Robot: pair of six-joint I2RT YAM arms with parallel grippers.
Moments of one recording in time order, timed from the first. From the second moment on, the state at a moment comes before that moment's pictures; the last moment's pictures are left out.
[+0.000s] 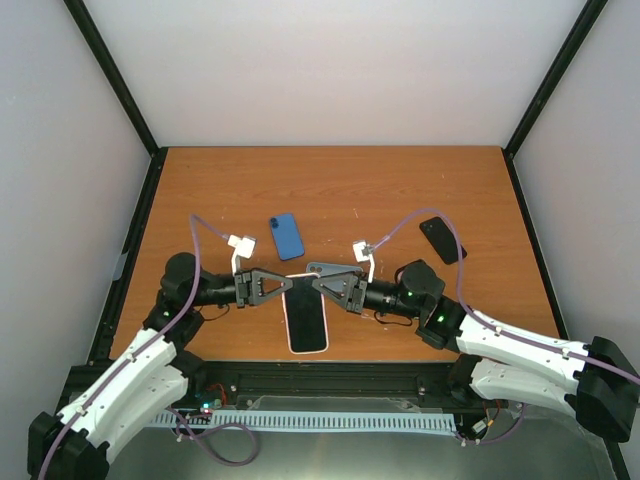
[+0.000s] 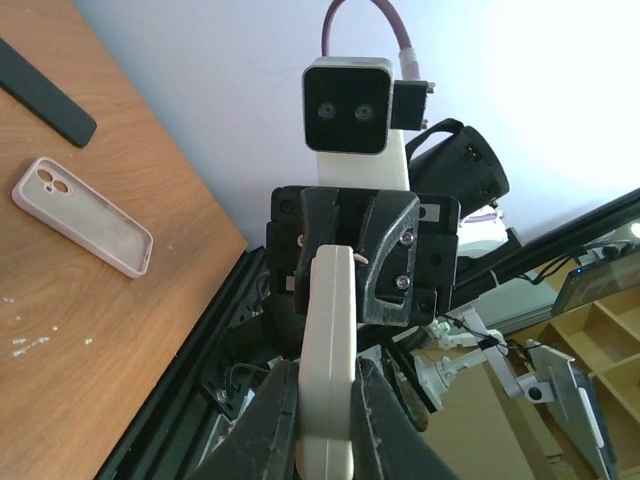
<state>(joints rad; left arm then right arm) -0.45 0.66 0.40 0.27 1.01 -1.00 0.97 0.96 0.50 0.48 -0.40 0.94</state>
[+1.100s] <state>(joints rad) -0.45 0.70 0.43 0.15 0.83 -0.97 0.97 0.90 0.38 0.44 -0.44 0.96</state>
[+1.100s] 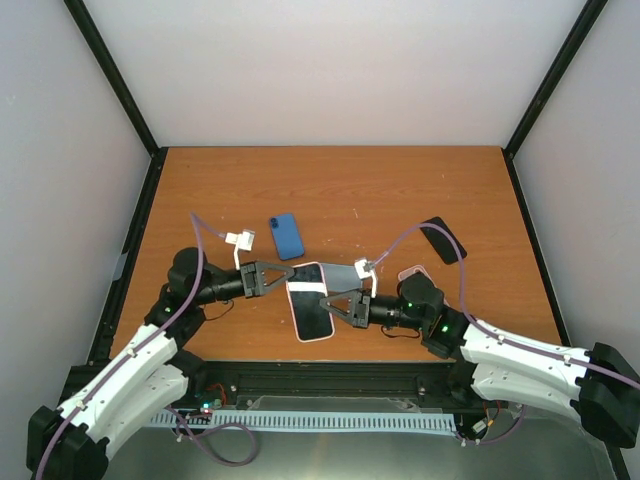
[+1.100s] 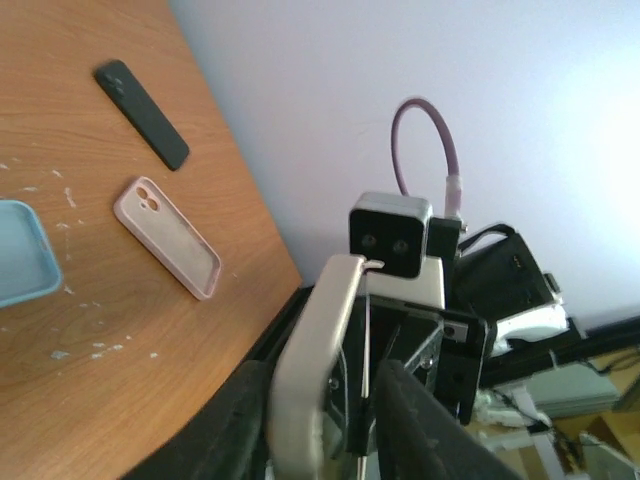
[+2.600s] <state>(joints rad) -0.45 0.62 0.55 -0.30 0.46 -0.76 0.25 1.69 0.98 -0.25 -0.44 0.31</state>
